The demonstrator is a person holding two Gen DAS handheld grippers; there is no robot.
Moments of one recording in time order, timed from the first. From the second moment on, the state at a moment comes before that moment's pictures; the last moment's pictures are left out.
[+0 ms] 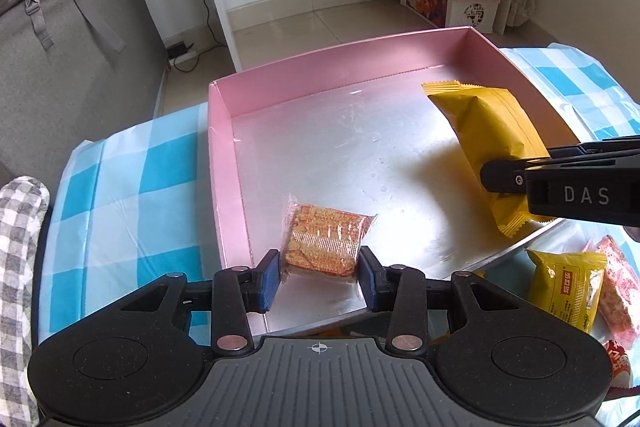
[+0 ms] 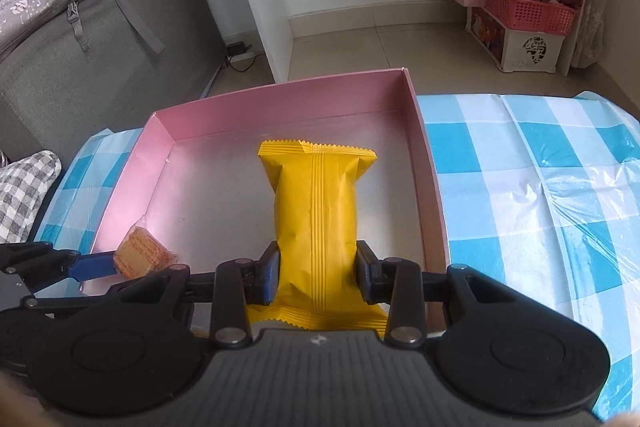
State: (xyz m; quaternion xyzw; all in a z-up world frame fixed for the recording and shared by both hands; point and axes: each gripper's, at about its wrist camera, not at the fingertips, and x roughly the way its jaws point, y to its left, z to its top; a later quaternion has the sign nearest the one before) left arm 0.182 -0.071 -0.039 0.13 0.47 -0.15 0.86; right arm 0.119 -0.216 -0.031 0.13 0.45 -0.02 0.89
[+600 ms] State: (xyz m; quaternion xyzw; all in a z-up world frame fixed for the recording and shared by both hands) left arm 0.160 -0.064 -0.014 0.10 0.43 -0.15 0.88; right arm 0.094 -0.218 0.003 0.10 0.42 -0.02 0.90
